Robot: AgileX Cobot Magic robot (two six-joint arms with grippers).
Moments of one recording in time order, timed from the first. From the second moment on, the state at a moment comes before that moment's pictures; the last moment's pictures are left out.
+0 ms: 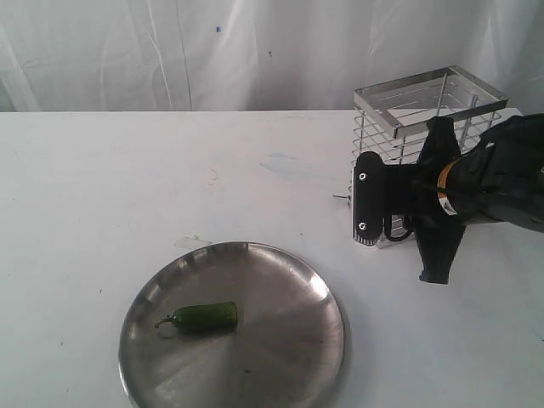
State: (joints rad) left arm -0.23 0.00 0.02 -0.20 0.39 0.18; right arm 0.46 1.50 -0.81 -0.79 0.33 -0.37
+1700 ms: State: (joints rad) left arm -0.23 0.00 0.02 -0.20 0.39 0.18; right arm 0.46 1.08 -0.98 0.24 0.64 -0.43
